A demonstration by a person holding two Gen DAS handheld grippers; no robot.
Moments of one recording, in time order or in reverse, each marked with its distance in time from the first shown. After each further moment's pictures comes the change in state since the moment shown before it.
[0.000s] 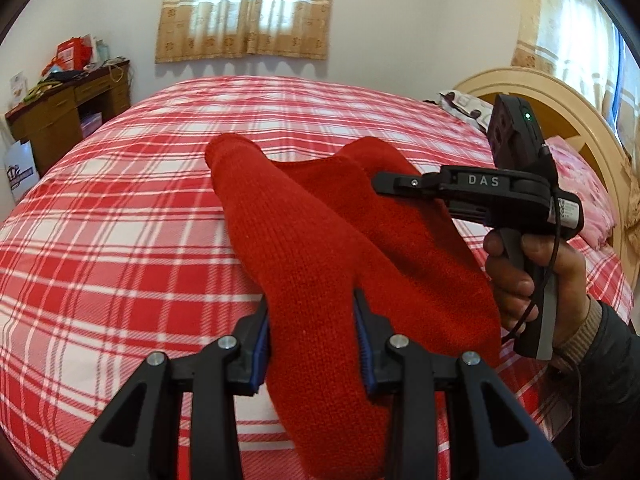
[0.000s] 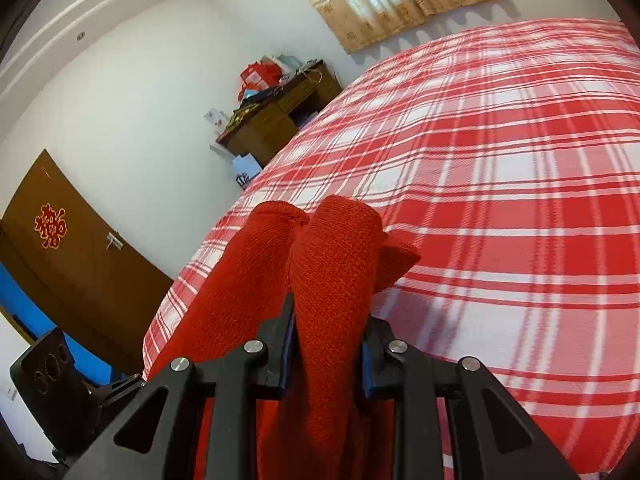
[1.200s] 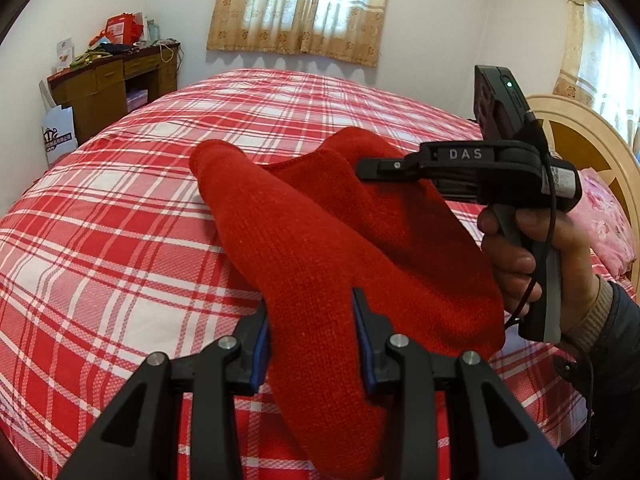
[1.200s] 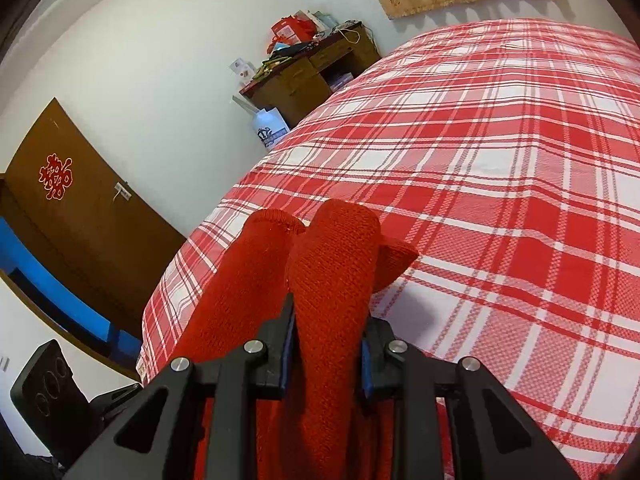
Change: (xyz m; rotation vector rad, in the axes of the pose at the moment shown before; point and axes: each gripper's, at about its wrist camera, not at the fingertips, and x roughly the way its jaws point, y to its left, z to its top) left arm -0.020 0.072 -0.030 -0.117 -0.016 0.092; right arm 0.091 0.068 0.010 -0.115 0.144 0.047
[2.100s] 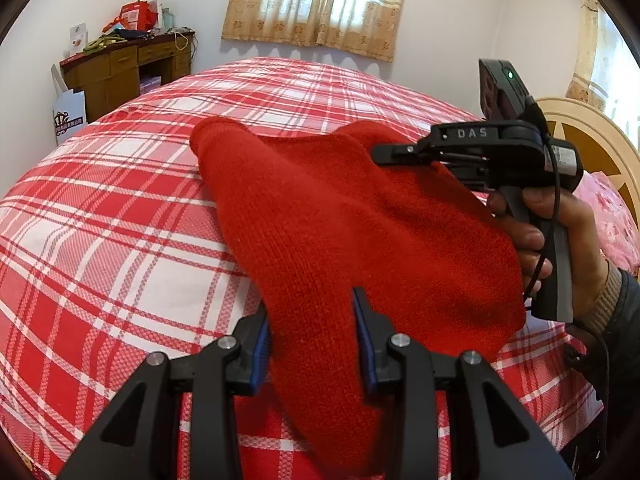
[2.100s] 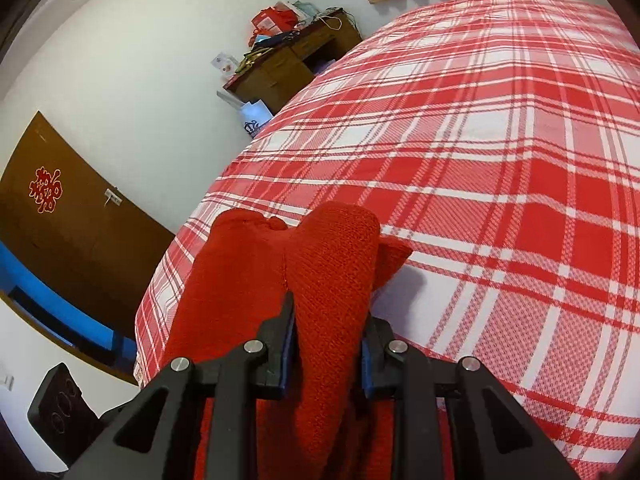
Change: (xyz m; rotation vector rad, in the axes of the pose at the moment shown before) left arm 0.008 0.023 -0.027 -0.036 0.020 0.026; right arm 0.024 -0.021 -0.010 0.080 0.035 -0.016
